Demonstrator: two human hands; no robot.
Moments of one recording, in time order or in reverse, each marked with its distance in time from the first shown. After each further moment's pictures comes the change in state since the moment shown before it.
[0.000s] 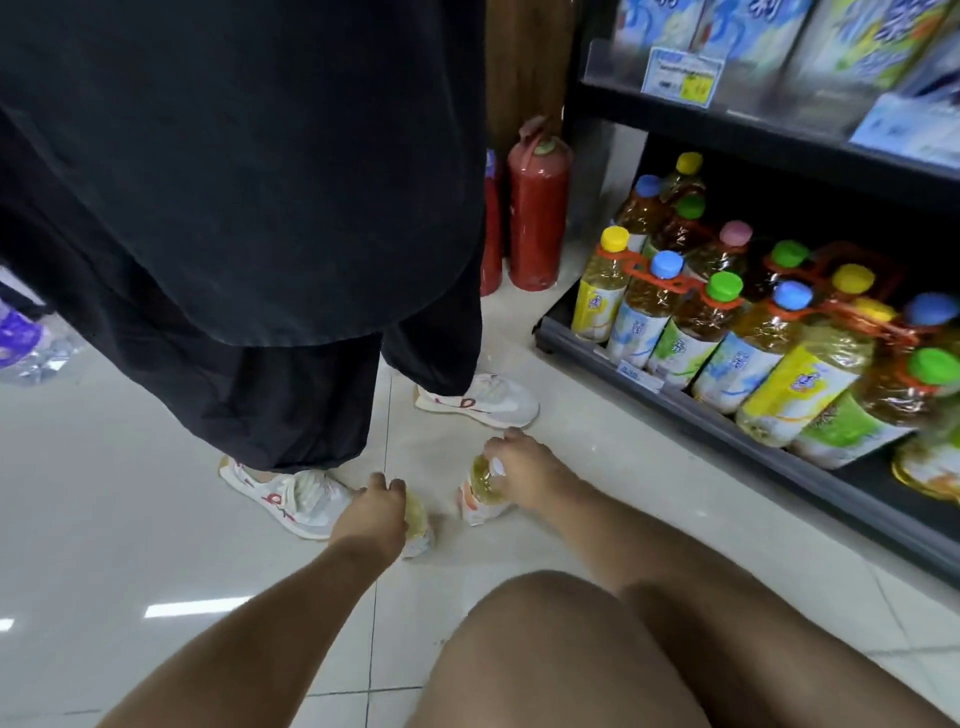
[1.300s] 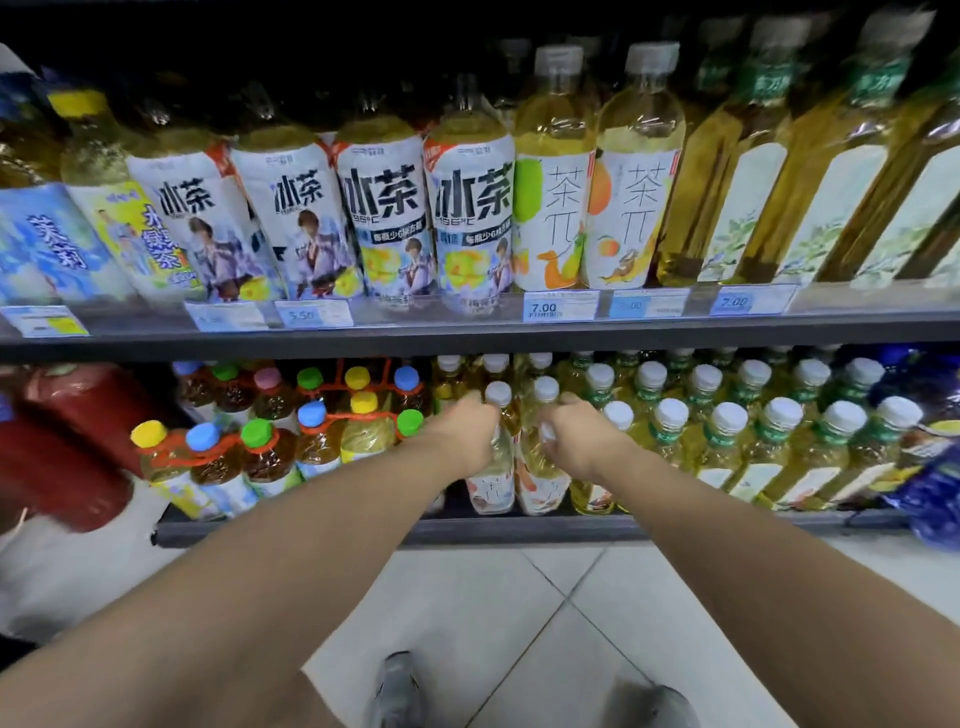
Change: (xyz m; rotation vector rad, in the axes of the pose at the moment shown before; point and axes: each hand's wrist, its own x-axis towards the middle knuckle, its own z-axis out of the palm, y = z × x) left_hand -0.096 0.608 -0.149 0.287 0.243 1.038; right_hand -0.374 0.367 -0.216 0.085 0.451 0.727
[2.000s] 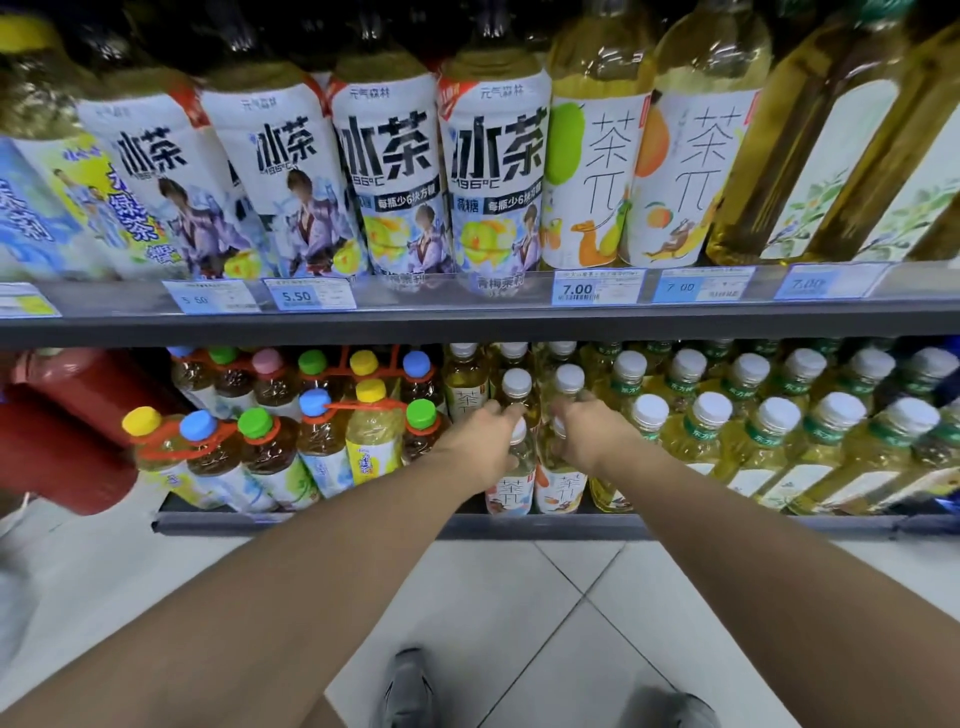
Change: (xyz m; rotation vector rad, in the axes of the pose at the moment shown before) left_hand 0.016 -0.011 0.037 -0.143 -0.063 -0.002; right_hand 0.040 0.002 0.032 -0.028 -0.085 0.105
